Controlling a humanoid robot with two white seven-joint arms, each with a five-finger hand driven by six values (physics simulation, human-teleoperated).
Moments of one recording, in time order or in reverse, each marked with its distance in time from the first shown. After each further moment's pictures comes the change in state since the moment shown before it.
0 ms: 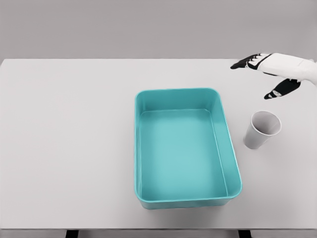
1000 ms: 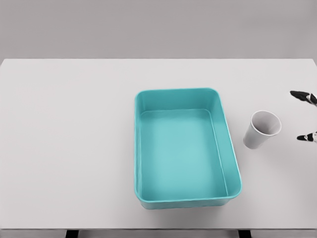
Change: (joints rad) left arm 0.000 0.000 0.000 0.000 0.000 0.000 0.000; right arm 0.555 -0.288 0.014 -0.003 -0.562 -0.009 -0.468
